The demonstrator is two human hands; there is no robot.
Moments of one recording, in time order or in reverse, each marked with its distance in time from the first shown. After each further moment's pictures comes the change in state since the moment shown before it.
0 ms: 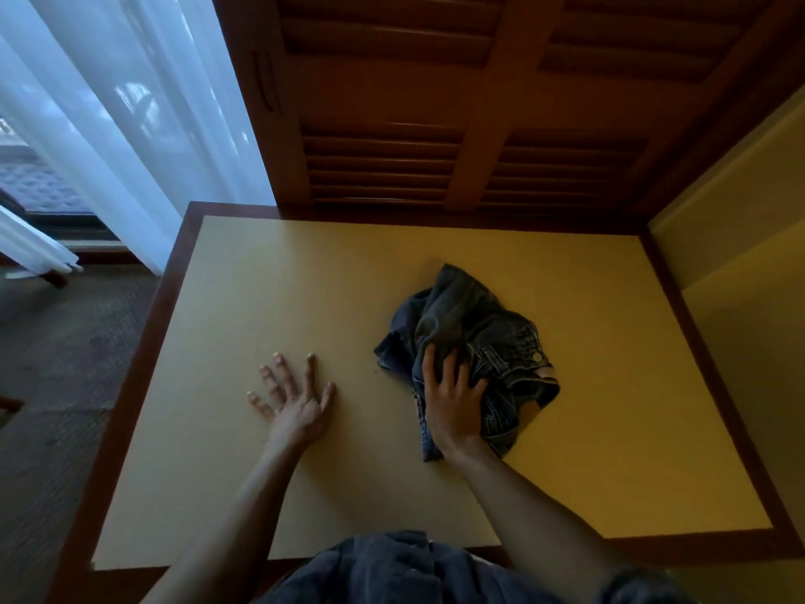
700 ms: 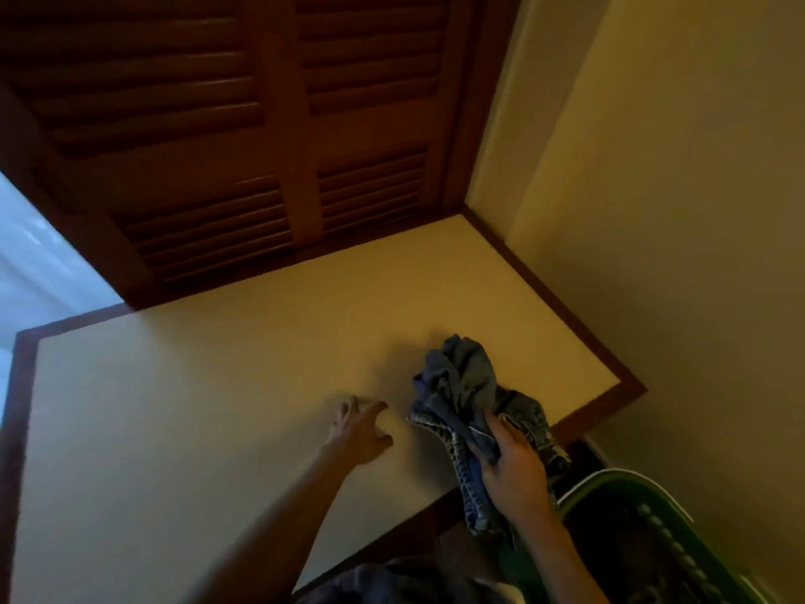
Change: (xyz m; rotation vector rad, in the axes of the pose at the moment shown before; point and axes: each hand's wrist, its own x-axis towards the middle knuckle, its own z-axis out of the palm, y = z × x) left_hand -0.084 0.186 0.064 0.337 -0.314 0.580; right_hand -0.221 0.148 0.019 0.690 0.330 0.468
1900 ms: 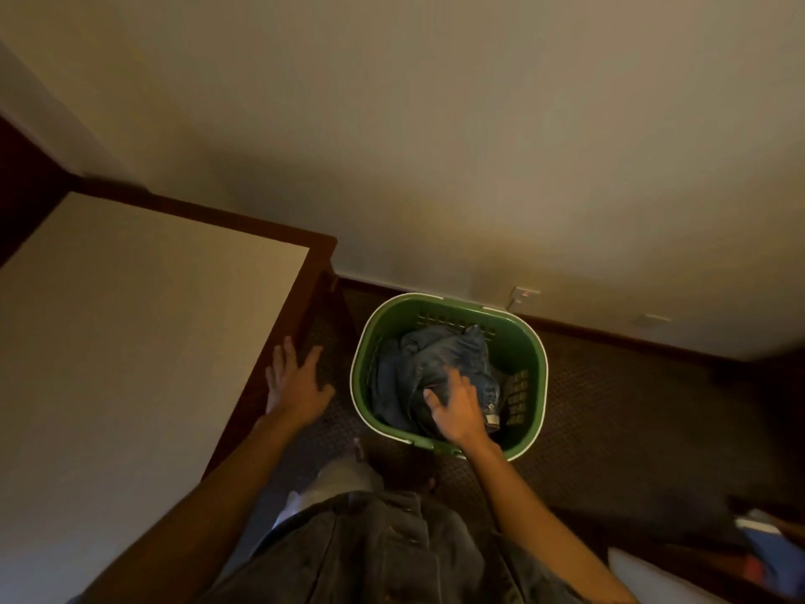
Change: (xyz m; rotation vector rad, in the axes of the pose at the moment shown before) left_hand -0.008 0.284 0.205 0.485 -0.007 0.454; right_hand -0.211 0.294 -0.037 0.476 0.159 0.885
